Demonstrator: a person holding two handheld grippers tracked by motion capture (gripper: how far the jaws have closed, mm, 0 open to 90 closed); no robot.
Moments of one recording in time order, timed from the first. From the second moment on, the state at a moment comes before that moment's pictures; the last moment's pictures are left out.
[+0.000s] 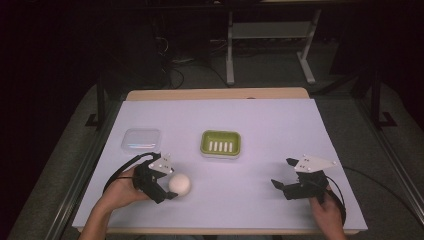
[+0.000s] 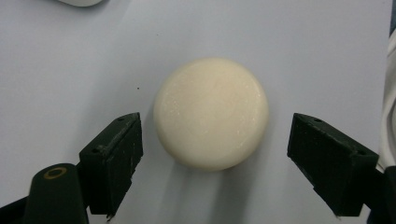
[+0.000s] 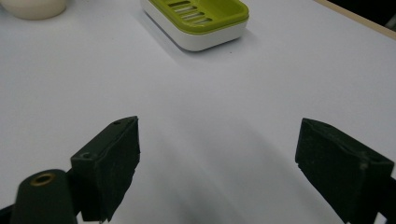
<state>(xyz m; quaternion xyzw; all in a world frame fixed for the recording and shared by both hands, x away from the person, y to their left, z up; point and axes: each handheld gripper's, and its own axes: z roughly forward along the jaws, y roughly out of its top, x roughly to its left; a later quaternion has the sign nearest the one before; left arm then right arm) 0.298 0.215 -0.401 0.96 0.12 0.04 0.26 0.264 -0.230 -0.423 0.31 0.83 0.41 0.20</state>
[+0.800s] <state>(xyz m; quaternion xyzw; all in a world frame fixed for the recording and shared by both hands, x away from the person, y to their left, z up) 0.305 0.199 -0.415 0.97 0.11 0.03 0.23 0.262 -0.232 -0.420 0.31 0.83 0.41 0.20</state>
